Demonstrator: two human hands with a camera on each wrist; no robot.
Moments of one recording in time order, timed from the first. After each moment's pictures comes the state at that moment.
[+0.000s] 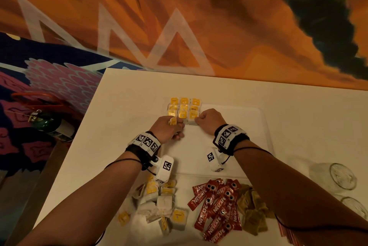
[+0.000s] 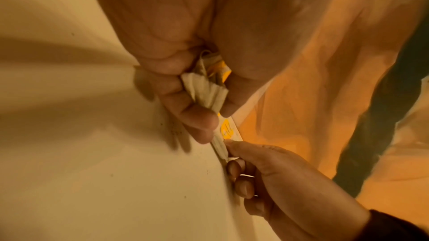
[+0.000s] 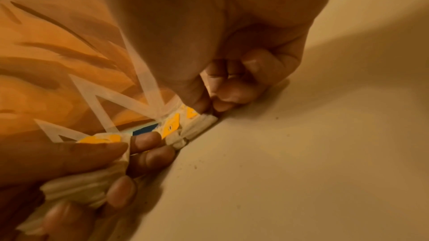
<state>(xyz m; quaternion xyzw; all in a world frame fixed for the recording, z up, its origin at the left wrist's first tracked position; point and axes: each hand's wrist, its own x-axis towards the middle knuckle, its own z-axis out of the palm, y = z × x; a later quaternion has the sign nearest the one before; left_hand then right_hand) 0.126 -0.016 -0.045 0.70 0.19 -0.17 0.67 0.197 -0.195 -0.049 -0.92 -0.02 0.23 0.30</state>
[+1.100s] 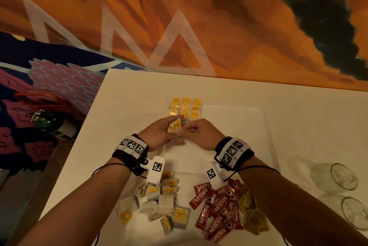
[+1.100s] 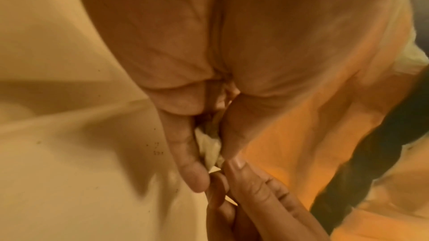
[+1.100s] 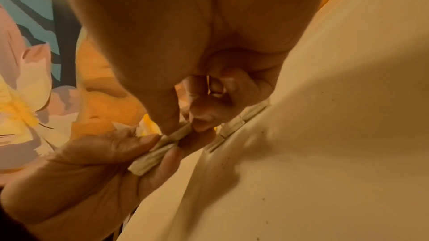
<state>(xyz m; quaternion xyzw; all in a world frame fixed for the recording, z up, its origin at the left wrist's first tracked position) 0.103 0.014 -0.036 0.61 0.07 -0.27 0.74 0.143 -0.184 -0.028 -0.86 -0.19 0.25 0.41</state>
